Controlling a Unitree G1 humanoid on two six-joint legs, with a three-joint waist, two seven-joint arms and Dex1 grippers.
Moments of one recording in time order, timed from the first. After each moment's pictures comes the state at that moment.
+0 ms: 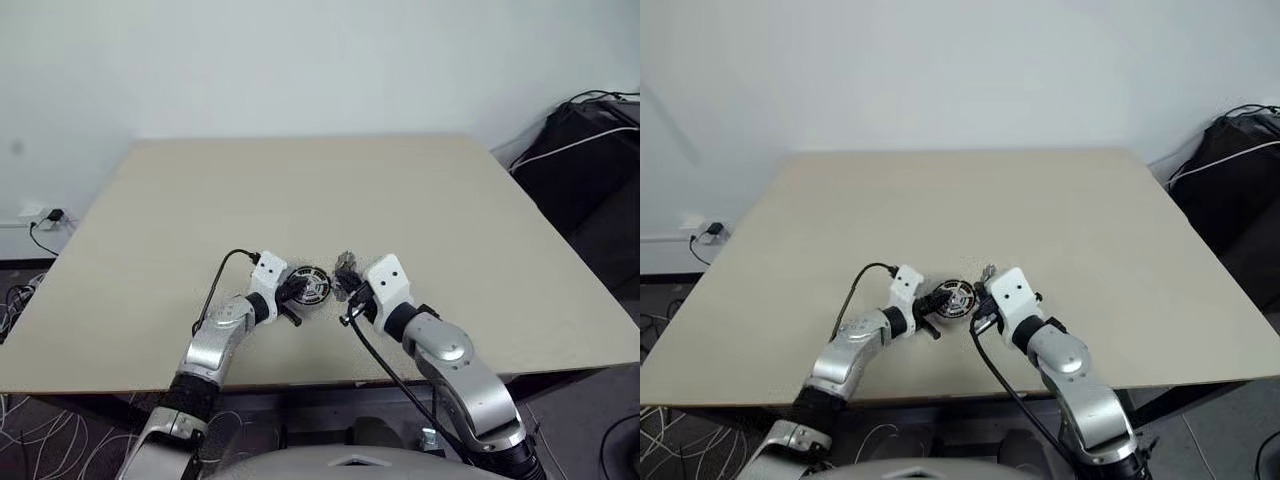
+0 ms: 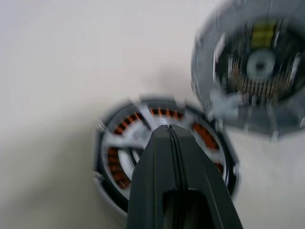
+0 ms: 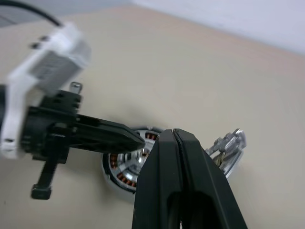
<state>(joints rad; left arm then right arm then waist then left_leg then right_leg) -0.17 0.13 -0.15 0.24 -0.14 0.15 -0.58 0.06 -0.25 0.25 -0.52 0.09 0.56 0.34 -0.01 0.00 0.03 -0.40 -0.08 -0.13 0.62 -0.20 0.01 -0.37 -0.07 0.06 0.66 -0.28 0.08</state>
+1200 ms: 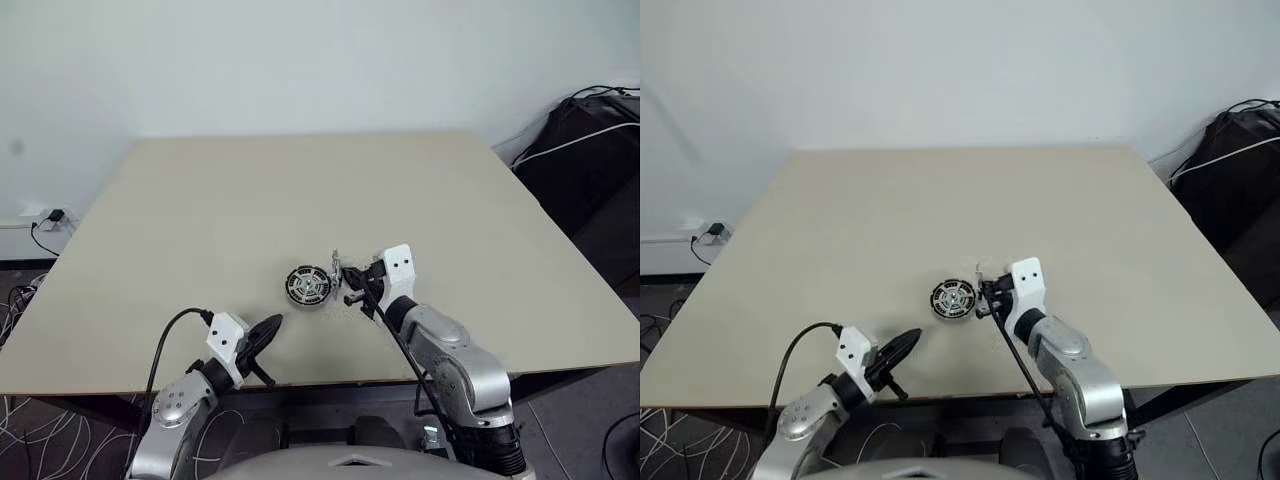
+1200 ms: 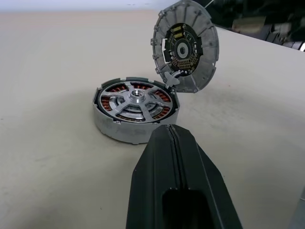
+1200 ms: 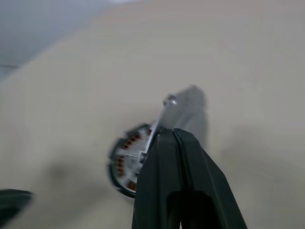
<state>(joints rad) 0.34 0.25 -0.15 -0.11 -0.21 -0.10 -0.62 -0.02 -0.11 0.10 -0.43 0.29 0.77 0.35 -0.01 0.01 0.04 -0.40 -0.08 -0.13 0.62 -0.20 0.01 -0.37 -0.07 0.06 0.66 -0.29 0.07</state>
